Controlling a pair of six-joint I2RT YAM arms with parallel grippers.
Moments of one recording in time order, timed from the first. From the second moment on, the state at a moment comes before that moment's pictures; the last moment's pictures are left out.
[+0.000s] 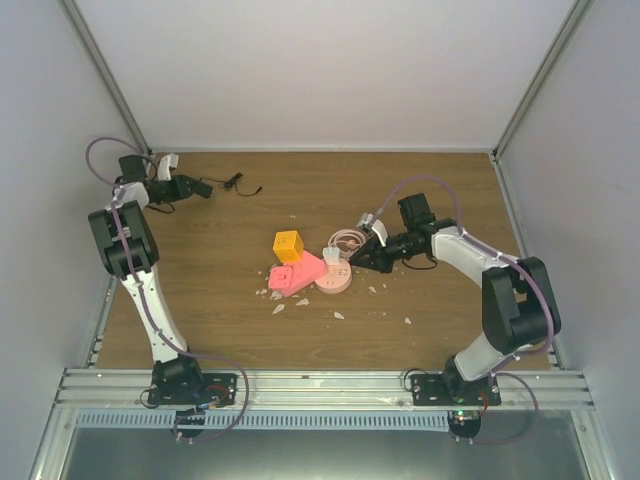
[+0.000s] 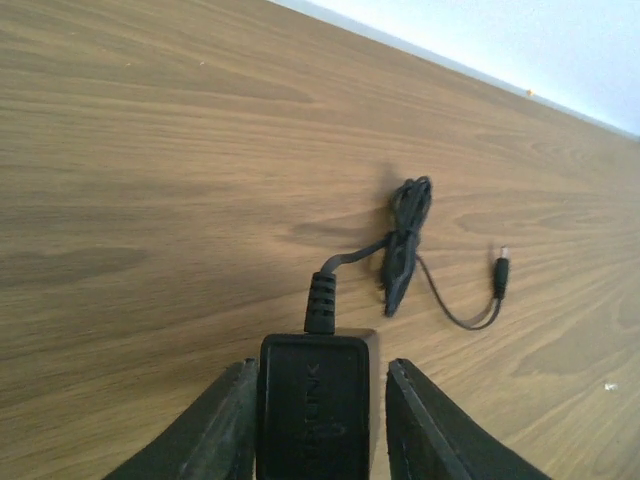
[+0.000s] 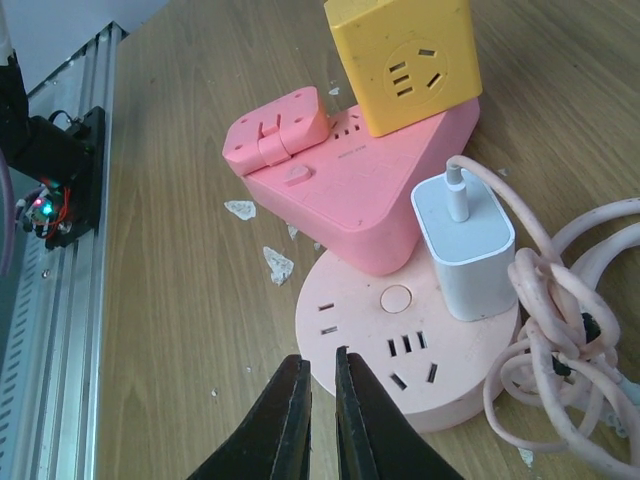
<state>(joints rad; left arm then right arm) 0.38 2.39 1.84 -0.40 0.89 0.11 0.30 1.61 0.98 -0.50 -0.96 -0.51</state>
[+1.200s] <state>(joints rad) -0.25 1.72 1.36 -0.62 0.70 0.82 0.29 1.48 0.78 -0.33 -0.95 -0.38</state>
